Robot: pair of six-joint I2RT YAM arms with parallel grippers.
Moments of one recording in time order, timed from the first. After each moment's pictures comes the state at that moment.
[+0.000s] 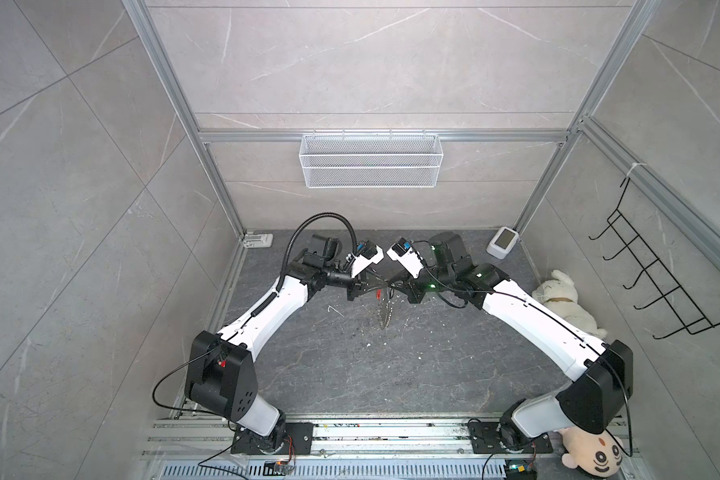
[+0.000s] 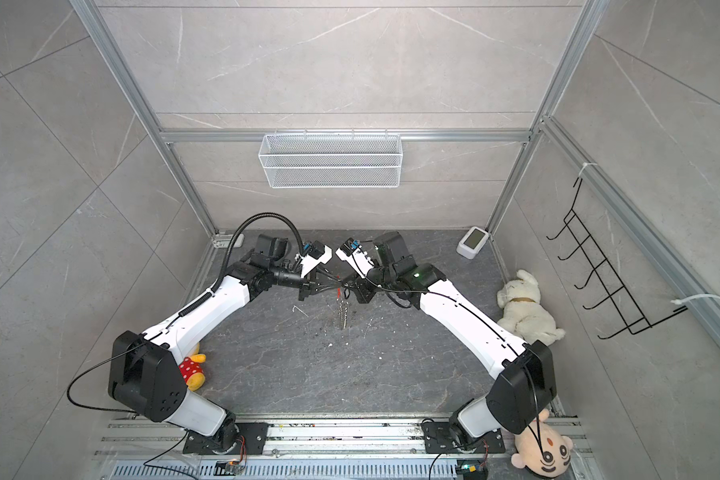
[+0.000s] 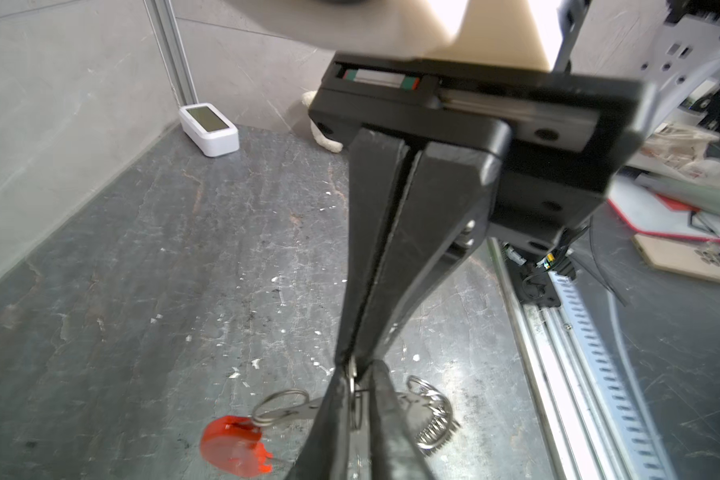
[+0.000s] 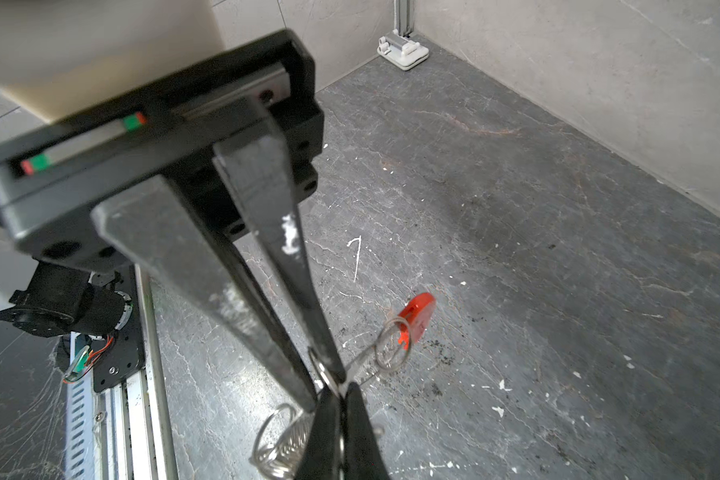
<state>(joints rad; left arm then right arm) -0.45 1.55 1.29 -0.42 1.01 0.50 0.59 1.50 1.38 -0.55 -0.47 -0.16</state>
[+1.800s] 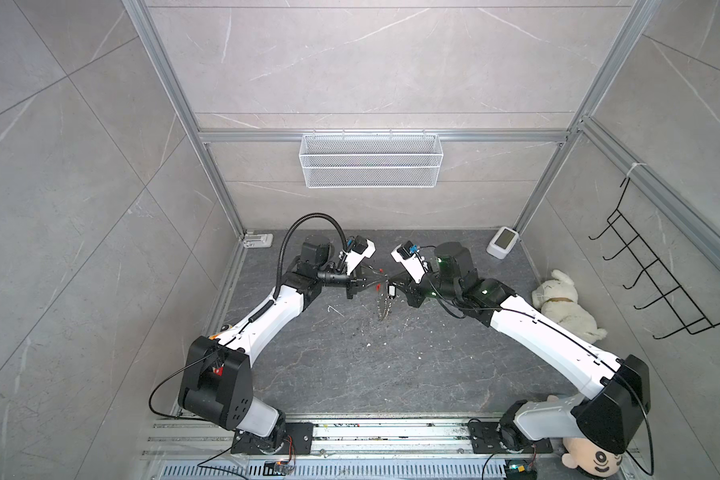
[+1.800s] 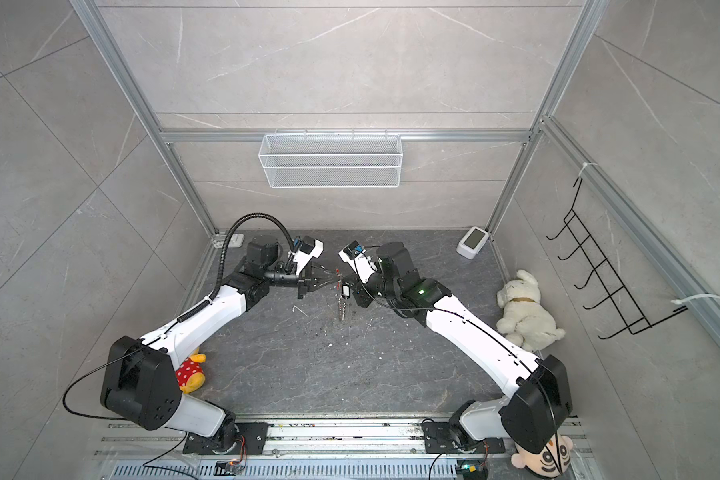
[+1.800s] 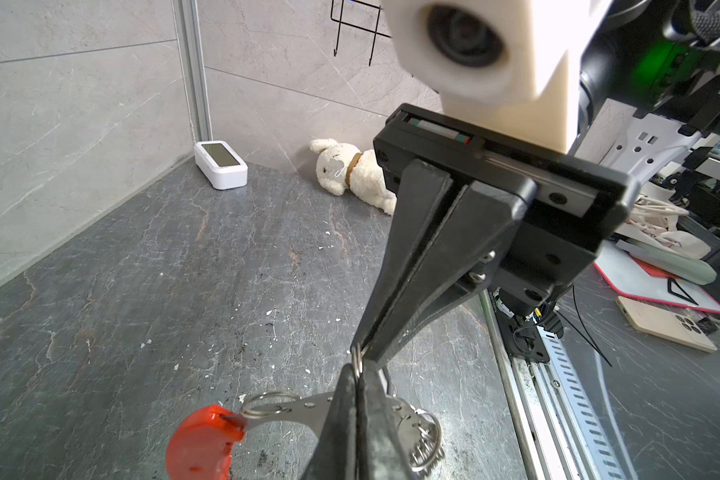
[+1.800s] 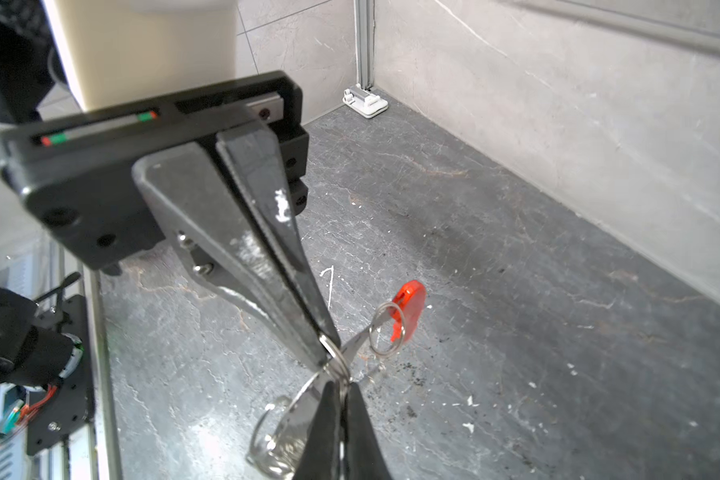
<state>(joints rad) -0.42 1.50 1.14 -0.06 1.08 0.20 0.64 1.39 1.23 -0.35 -0.33 -0.11</state>
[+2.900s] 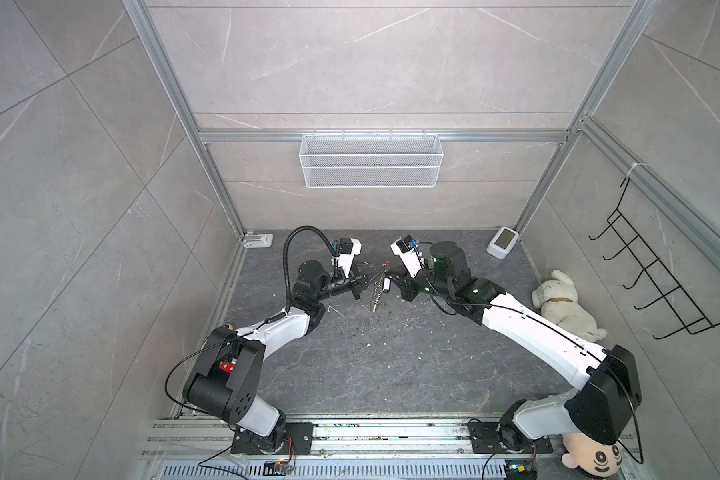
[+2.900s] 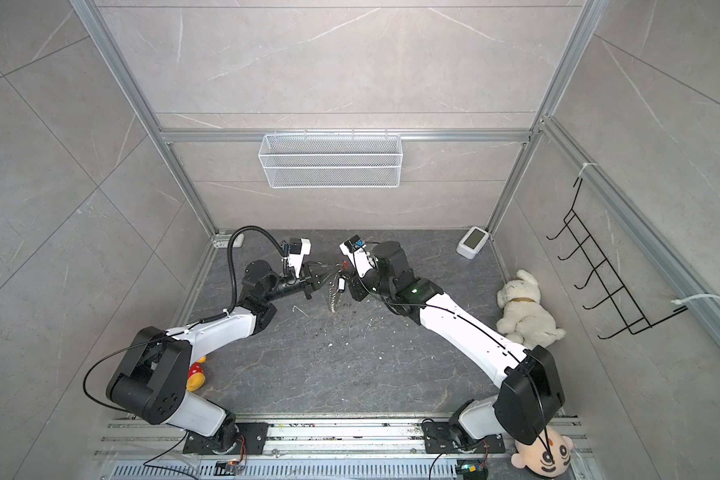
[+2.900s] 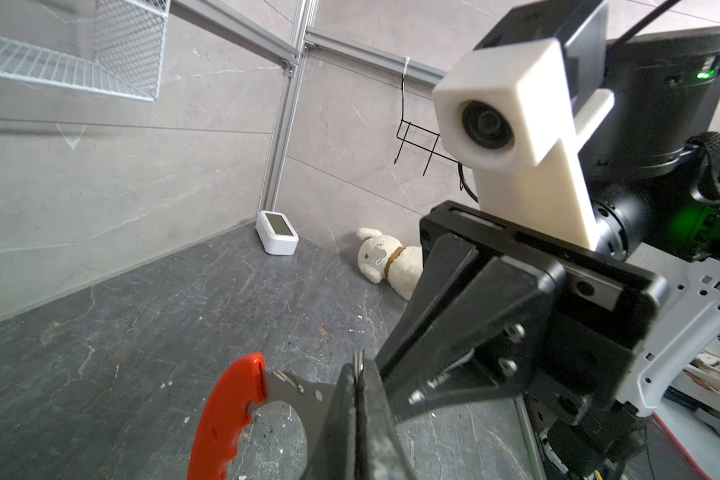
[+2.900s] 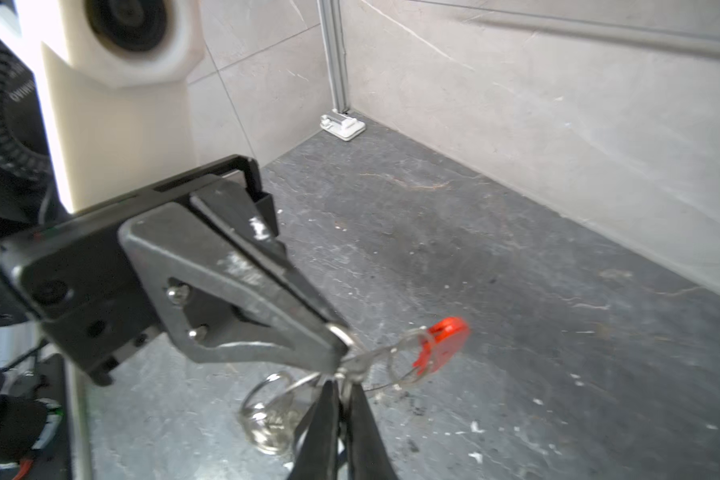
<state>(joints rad) -0.46 1.53 0.82 0.85 0.81 -0.37 0.65 1.44 1.20 -0.21 -0.31 0.00</state>
